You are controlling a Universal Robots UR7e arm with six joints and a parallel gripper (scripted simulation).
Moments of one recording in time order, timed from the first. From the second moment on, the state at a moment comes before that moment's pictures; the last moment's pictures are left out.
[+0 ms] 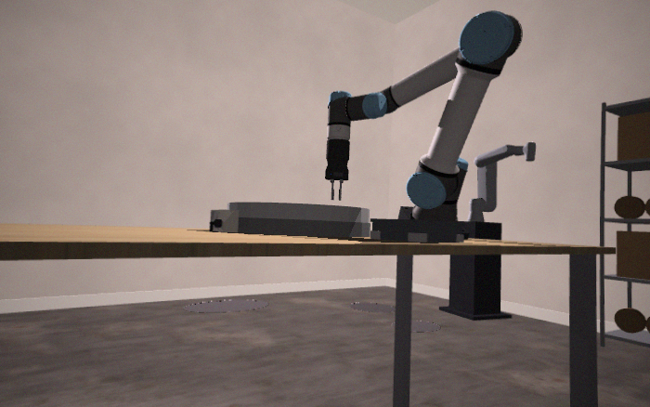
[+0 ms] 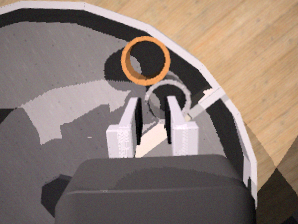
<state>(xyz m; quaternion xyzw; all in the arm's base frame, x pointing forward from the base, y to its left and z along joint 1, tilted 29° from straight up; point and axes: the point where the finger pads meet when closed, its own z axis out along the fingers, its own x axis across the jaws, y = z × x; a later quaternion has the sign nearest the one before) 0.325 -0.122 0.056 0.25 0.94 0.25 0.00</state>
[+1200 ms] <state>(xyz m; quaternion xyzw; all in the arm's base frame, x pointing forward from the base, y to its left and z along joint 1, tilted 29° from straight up) 0.328 -0.118 0.045 0.25 0.94 0.25 0.00</state>
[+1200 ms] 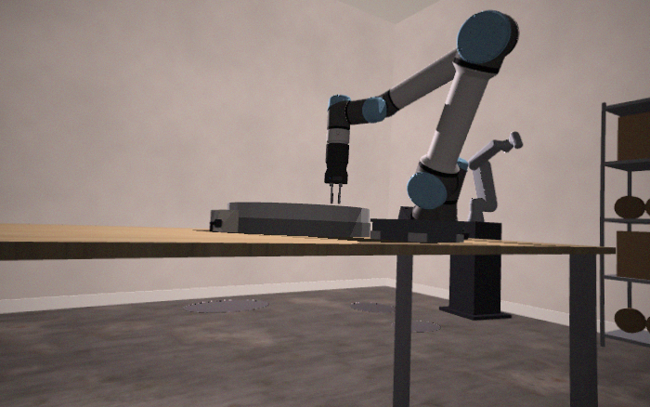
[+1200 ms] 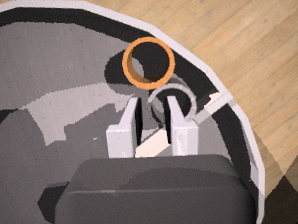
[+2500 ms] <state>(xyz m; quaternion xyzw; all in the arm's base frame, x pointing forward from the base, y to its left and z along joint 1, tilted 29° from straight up) 0.331 -0.107 0.024 0.25 0.94 0.25 0.00</state>
